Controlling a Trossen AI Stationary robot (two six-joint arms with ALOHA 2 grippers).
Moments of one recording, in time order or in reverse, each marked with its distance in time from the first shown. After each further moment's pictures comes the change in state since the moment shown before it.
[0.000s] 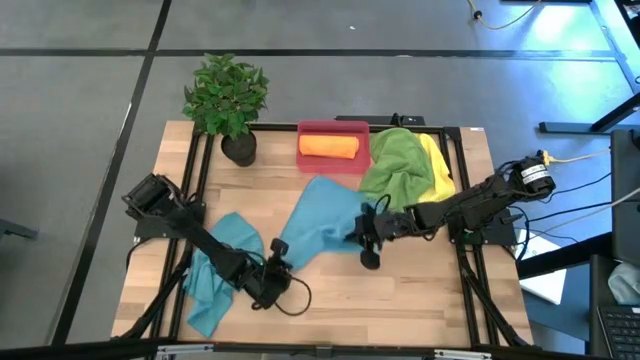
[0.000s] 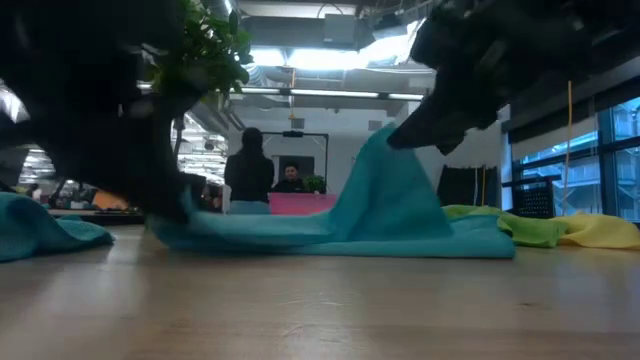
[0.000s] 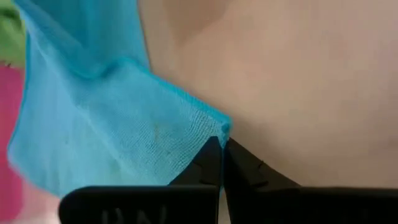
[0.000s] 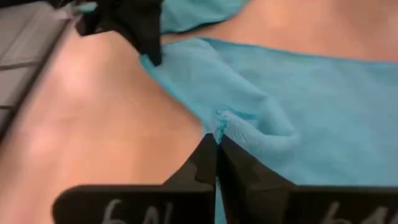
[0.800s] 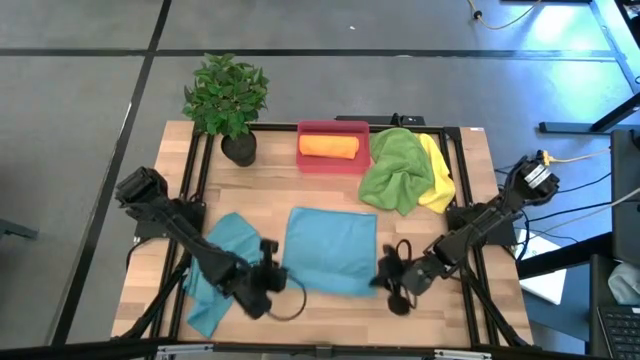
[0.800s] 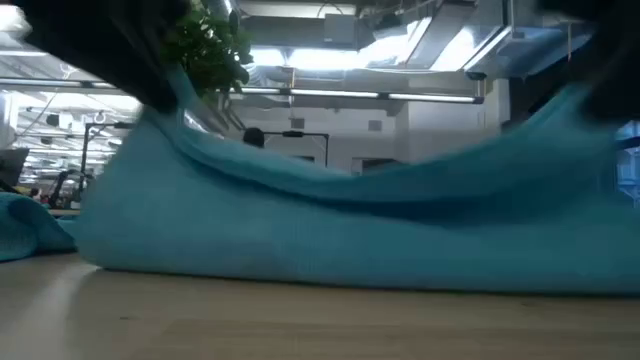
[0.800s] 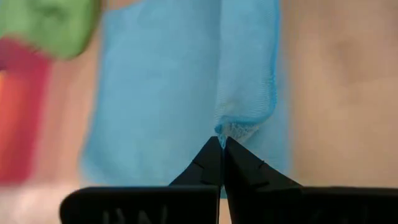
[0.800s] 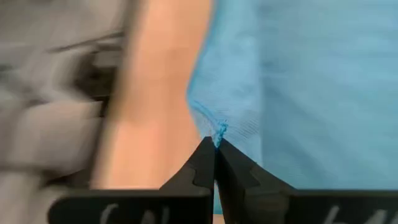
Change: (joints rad) left arm -0.052 -0.105 0.174 -0.331 -0.062 -0.292; right arm 0.428 -0.019 0.004 -0.164 0.221 0.376
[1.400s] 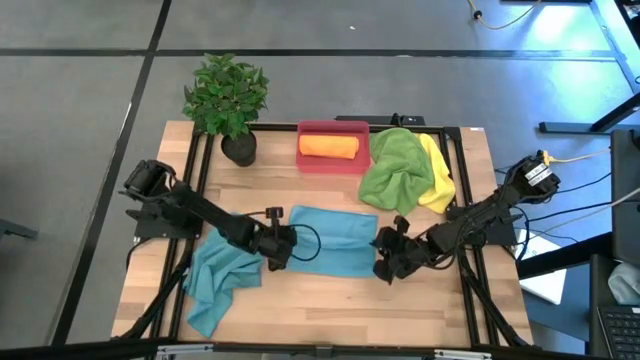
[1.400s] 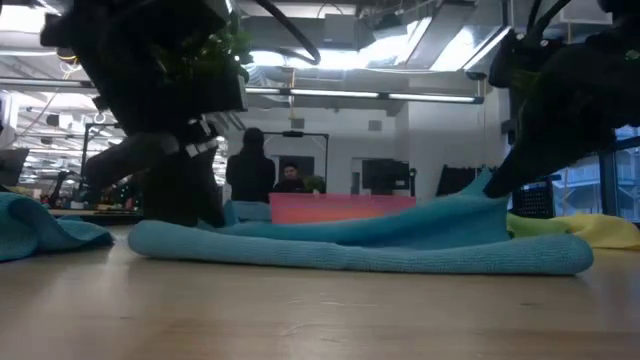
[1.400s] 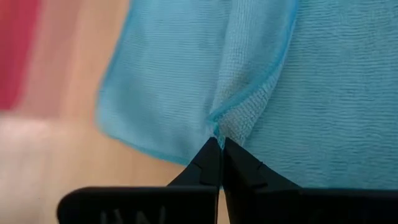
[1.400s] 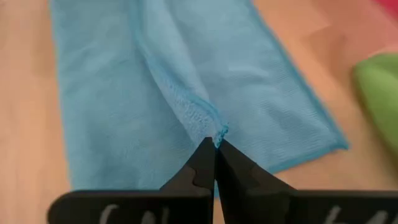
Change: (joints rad) left arm 0.342 0.000 -0.282 0.293 0.177 0.087; right arm -0.130 -0.013 -0.006 -0.330 0.254 0.153
